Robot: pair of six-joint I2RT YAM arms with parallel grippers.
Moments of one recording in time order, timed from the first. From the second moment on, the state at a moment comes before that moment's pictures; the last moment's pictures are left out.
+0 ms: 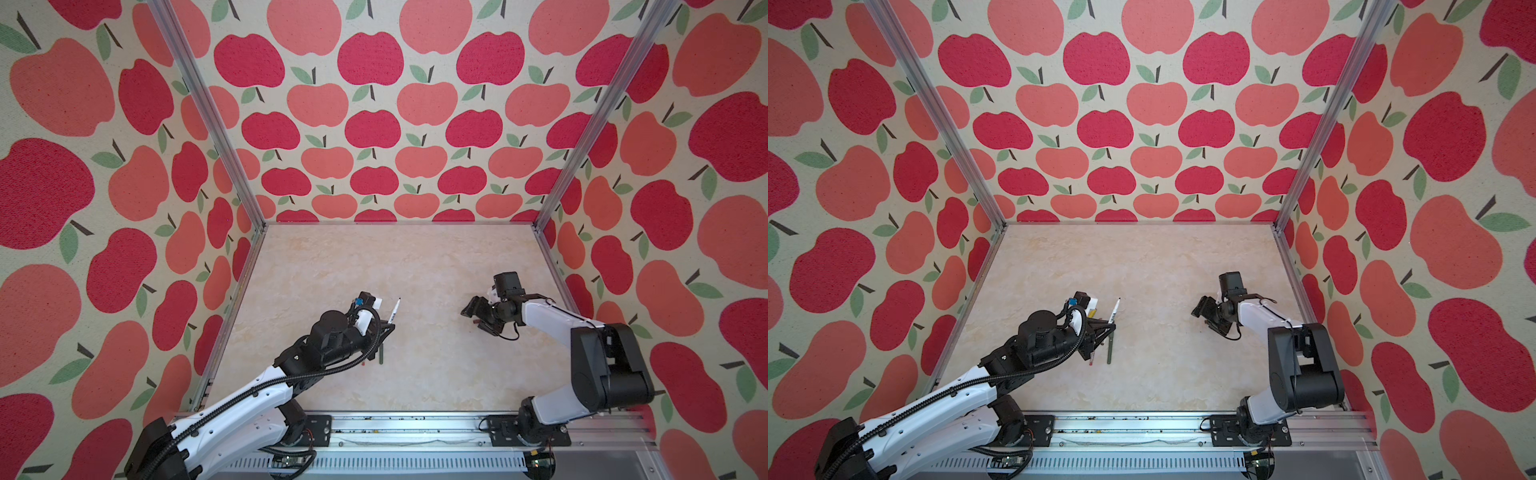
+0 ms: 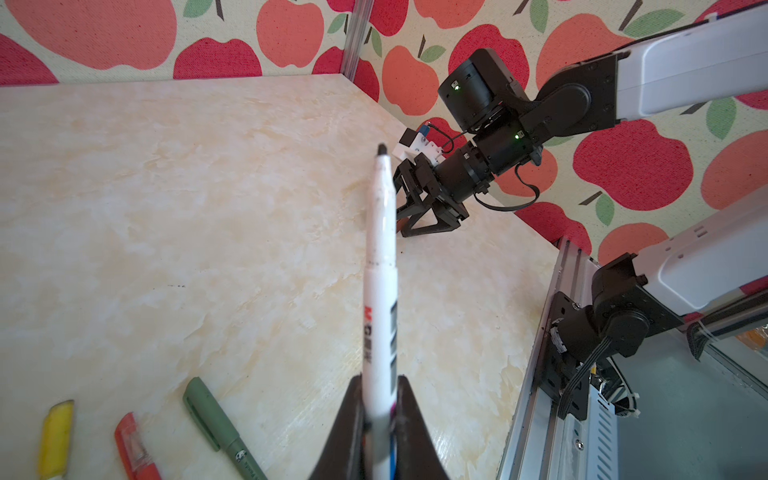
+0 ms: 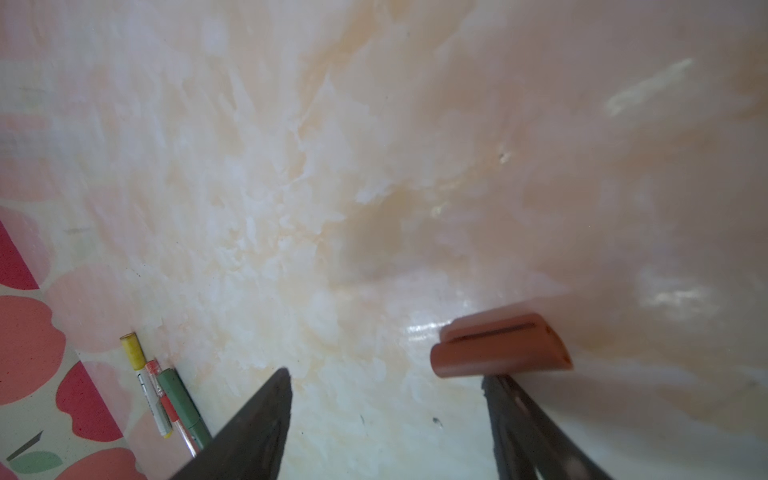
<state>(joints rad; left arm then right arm) -0.80 0.83 0.48 0.02 0.23 -0.28 0.21 1.54 0.78 -0.42 -0.34 0.66</state>
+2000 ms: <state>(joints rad) -0.80 0.81 0.48 0.01 0.24 -0.24 0.26 1.81 1.12 -0.67 -0.04 0.41</state>
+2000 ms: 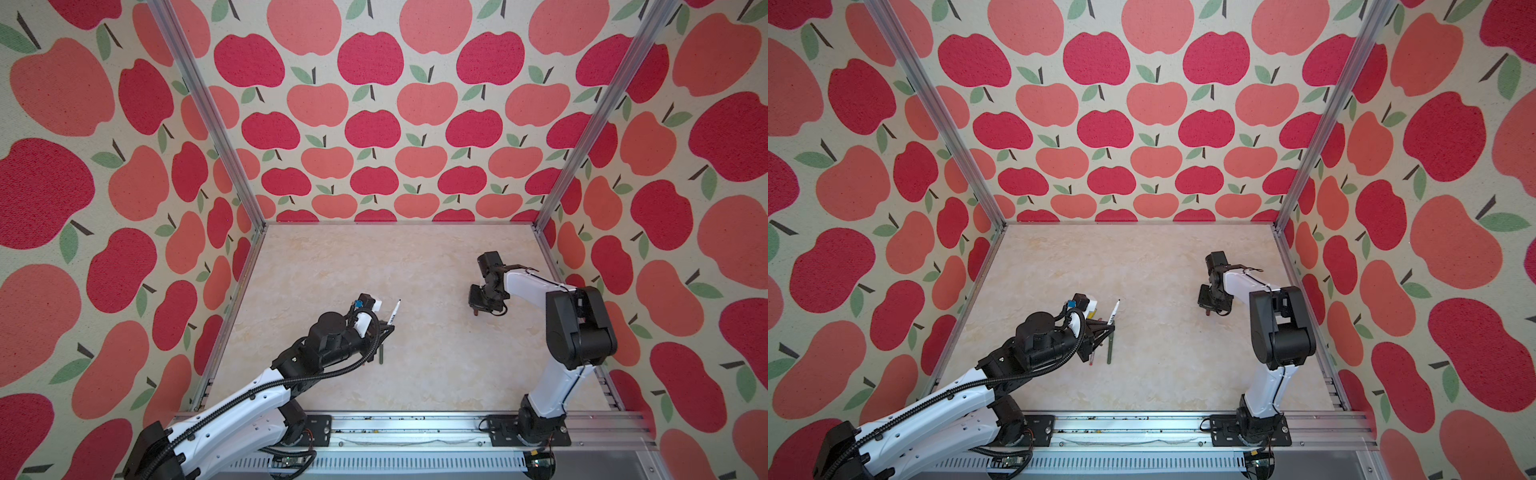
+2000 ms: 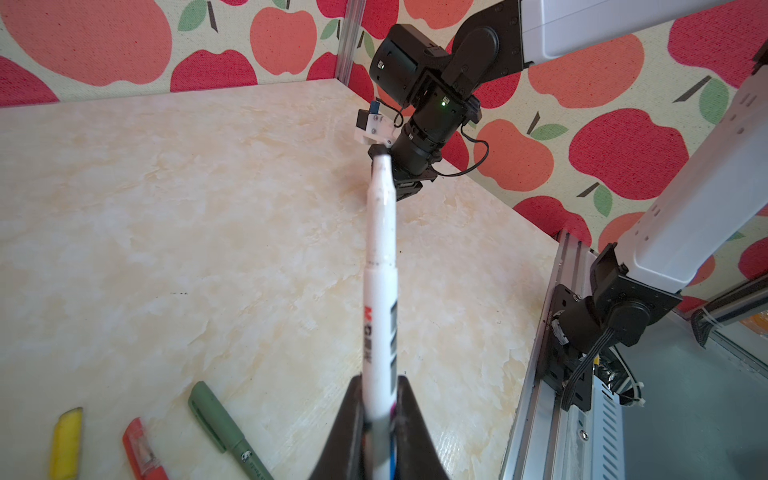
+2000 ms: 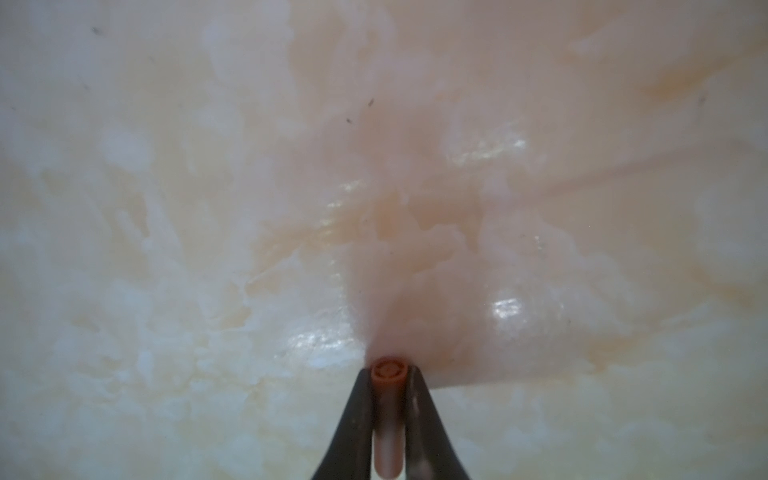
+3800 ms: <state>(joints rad) -0.94 1.18 0.56 0.43 0.28 -0.55 0.55 0.97 0.90 -0.19 -0.54 0.76</state>
